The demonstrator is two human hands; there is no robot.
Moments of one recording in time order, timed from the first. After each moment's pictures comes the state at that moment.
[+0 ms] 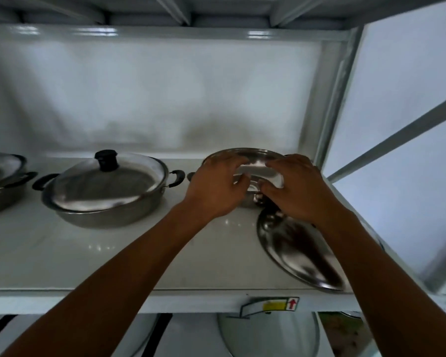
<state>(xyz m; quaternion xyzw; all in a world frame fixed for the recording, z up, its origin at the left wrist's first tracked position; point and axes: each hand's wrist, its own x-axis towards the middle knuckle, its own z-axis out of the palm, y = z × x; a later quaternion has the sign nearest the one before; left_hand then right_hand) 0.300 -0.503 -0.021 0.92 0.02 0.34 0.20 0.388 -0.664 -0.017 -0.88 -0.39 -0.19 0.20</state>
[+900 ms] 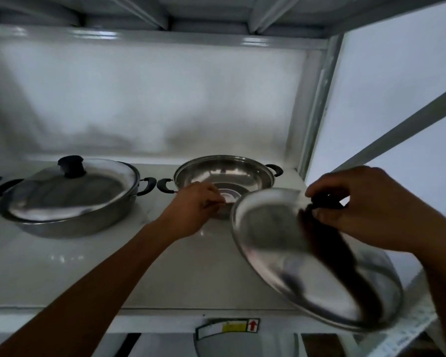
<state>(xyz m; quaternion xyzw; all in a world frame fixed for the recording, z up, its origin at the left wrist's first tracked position) 0.336 -0.489 -0.061 0.95 -0.05 0.26 0.18 0.381 -0.788 0.044 -0.90 -0.39 -0.07 0.20</state>
